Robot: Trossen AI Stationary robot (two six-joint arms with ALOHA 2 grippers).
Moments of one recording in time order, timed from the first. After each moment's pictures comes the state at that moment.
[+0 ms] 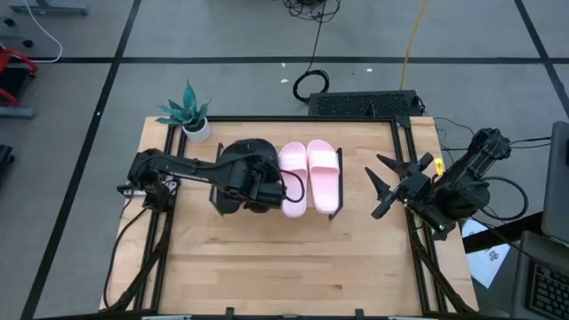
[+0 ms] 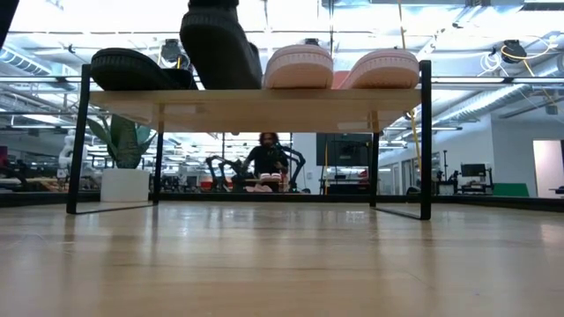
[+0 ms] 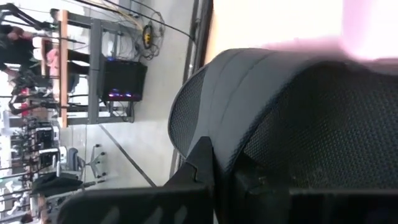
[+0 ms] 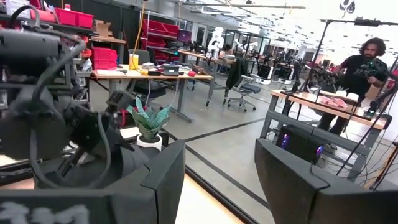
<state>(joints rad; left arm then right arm) -0.16 1.84 1.81 -1.49 -0.87 -0.27 0.79 1.07 0.98 0.66 1.57 -0.72</state>
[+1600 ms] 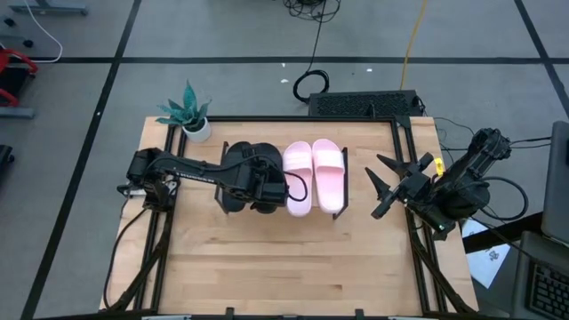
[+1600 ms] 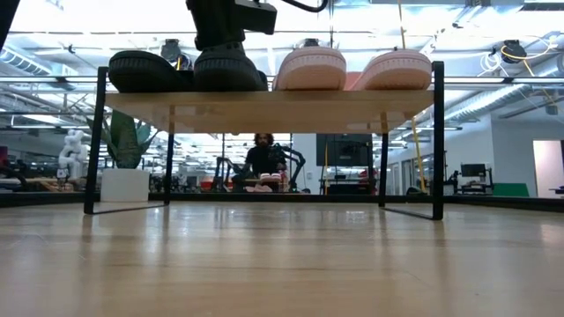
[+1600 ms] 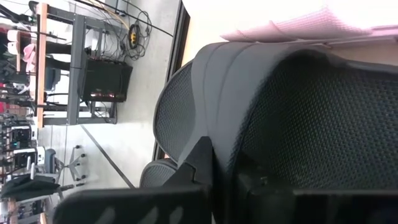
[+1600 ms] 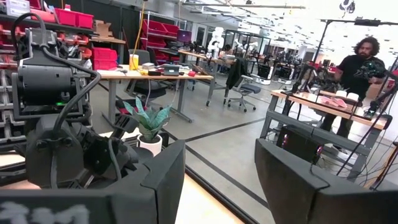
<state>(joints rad) -0.12 1.84 1.61 -1.23 -0.79 -0.24 0.79 1.07 0.98 0.66 1.57 -0.72</state>
